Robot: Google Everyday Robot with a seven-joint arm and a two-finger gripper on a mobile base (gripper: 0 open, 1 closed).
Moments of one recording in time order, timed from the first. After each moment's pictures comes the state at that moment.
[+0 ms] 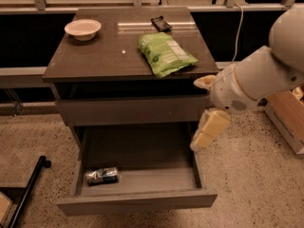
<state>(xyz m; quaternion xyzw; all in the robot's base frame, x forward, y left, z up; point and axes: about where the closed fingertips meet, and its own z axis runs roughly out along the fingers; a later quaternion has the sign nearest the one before) 0.479 -0.118 0.859 -0.62 0.72 0.12 0.27</state>
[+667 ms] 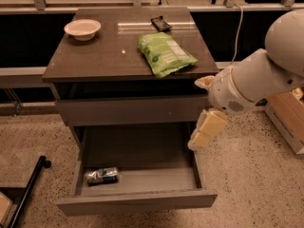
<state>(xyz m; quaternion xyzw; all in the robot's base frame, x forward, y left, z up) 0.484 -0.117 0.853 -0.61 0.74 0.11 0.28</state>
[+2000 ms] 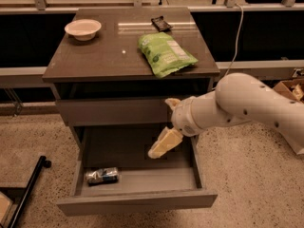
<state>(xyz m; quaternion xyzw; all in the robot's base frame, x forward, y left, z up) 0.524 -0.035 0.758 -0.56 0.73 0.18 0.35</state>
